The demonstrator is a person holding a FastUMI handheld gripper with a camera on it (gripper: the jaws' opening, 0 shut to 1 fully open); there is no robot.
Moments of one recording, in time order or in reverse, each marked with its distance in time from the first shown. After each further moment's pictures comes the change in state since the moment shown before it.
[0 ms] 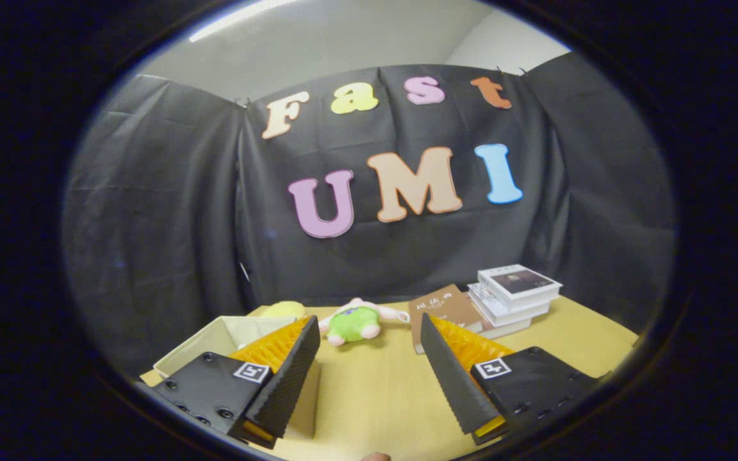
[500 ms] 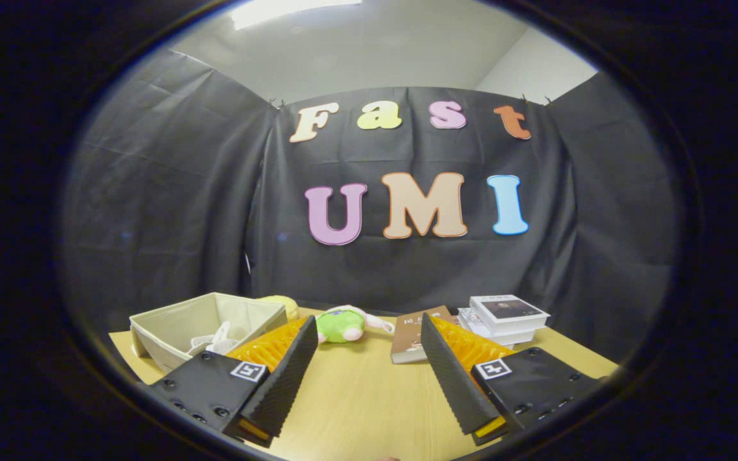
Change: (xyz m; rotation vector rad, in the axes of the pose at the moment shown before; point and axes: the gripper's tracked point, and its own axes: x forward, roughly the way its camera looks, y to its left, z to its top) arm -0.026 -0.036 -0.013 -0.125 -0.073 0.013
